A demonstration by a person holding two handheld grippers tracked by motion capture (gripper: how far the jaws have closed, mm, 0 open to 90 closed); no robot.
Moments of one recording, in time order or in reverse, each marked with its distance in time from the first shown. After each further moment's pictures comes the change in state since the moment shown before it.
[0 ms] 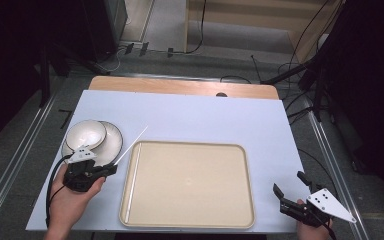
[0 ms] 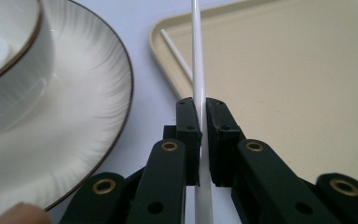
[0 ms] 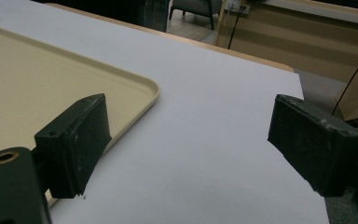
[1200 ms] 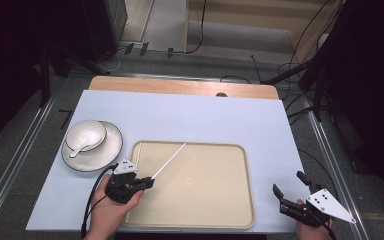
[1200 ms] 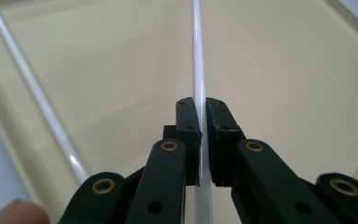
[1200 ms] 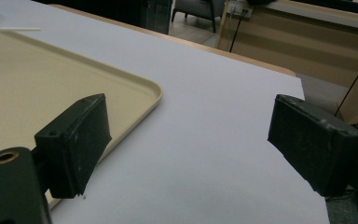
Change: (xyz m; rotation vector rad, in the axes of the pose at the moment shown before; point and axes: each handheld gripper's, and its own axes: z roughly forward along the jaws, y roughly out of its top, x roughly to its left) left arm -0.079 -0.005 0.052 0.066 -0.129 0.040; right arm 0.001 0.001 0.000 -0.008 0.009 -0.014
